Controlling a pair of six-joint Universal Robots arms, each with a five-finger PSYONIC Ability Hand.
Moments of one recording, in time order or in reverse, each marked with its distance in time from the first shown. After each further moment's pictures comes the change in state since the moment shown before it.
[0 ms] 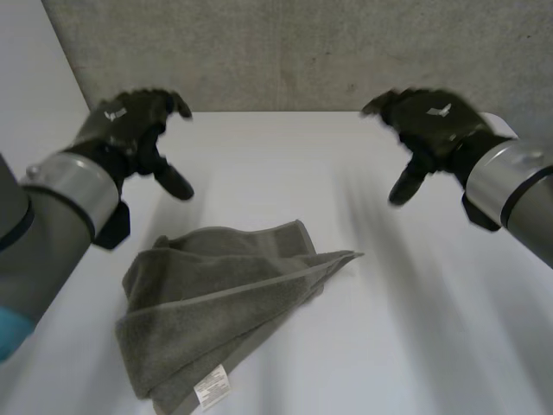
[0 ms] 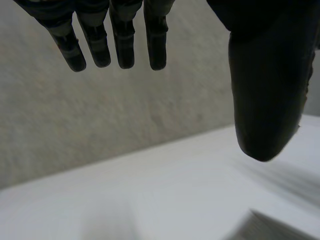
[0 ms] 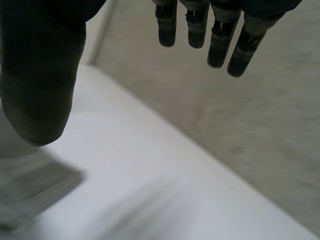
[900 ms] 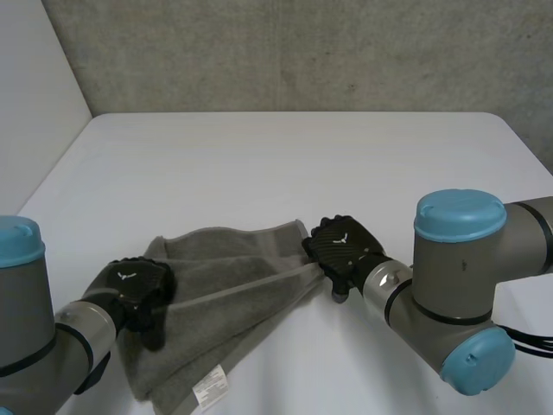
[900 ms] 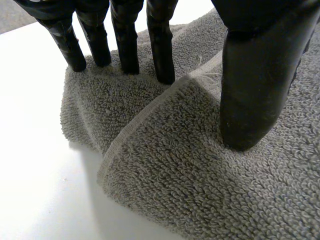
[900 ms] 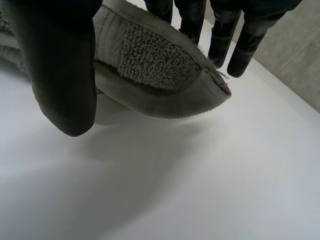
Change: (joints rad) left arm 0.132 -0.070 -0.473 0.063 0.069 0.249; right arm 0.219 0.369 0.138 -0.249 0.128 -0.160; left_hand 0.229 0.221 0.000 0.000 0.224; right_hand 0.342 0.317 0.000 0.000 0.337
